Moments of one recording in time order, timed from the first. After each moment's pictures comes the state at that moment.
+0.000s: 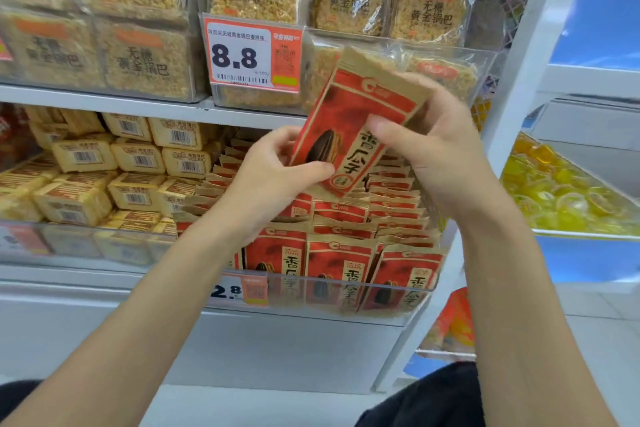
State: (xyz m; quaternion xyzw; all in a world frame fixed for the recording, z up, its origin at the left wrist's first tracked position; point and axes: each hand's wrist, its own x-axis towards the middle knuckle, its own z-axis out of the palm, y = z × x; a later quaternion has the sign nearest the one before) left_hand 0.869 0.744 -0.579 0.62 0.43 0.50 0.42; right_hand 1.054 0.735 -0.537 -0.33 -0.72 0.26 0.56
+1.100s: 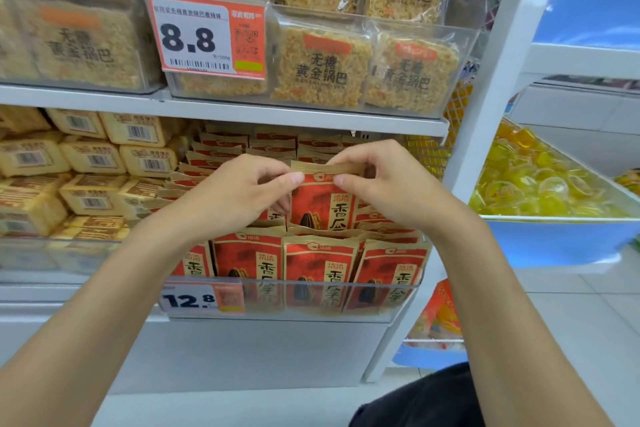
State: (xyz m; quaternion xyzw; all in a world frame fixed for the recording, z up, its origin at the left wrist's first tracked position) left_hand 0.856 0.771 -0.593 0.80 0.47 0.27 0.27; right_hand 1.067 0.759 -0.576 -0.51 -0.78 0.19 0.31
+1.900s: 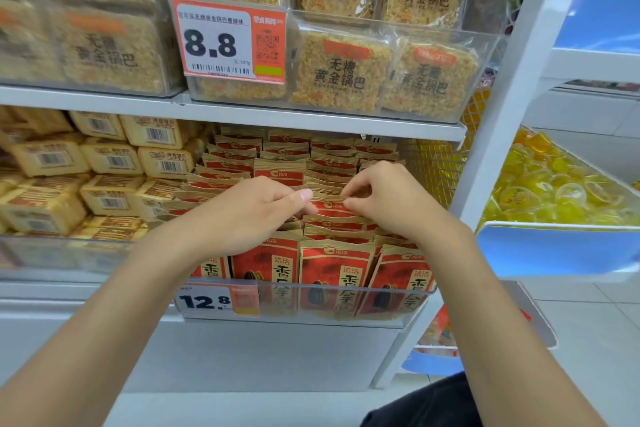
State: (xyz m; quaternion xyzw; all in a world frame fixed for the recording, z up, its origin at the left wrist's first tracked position) left_hand 0.848 0.759 -0.593 0.80 0.50 0.16 0.28; right_hand 1.056 0.776 -0.597 -0.62 -0.76 0.08 0.18
